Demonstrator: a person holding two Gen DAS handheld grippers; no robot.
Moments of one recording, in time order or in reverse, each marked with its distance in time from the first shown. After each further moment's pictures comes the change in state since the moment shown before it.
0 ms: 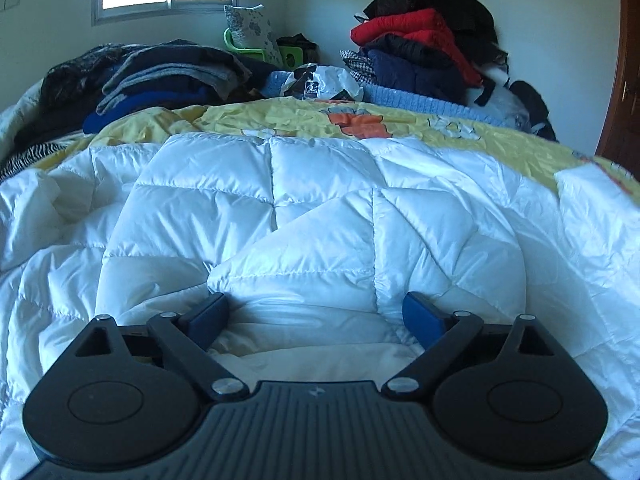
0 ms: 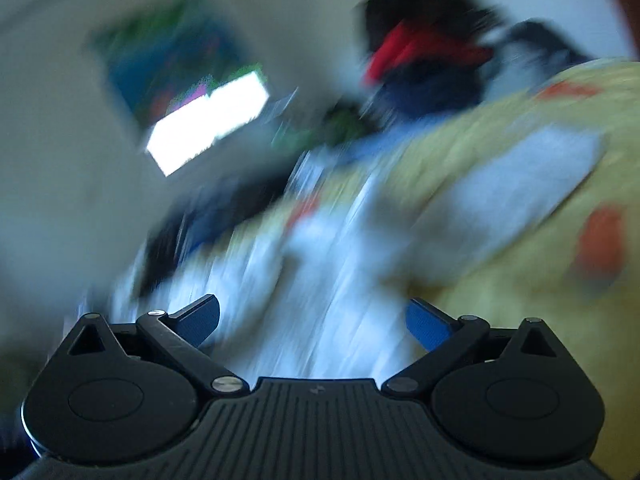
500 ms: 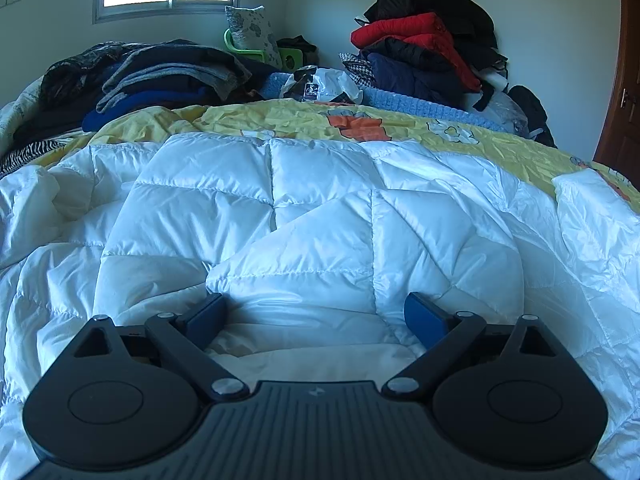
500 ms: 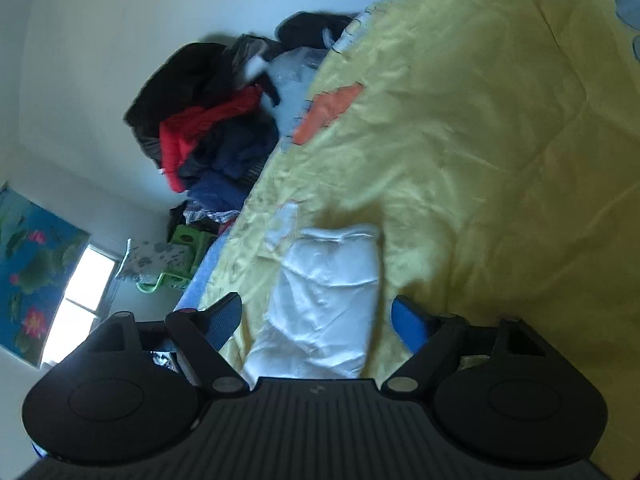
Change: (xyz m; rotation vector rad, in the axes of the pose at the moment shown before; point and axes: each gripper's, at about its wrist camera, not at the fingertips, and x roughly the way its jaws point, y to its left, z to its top) left arm 0.000 0.000 0.000 -0.009 -0.005 -0.007; right arm 0.066 -0.197 0.098 0.577 -0.142 -0.318
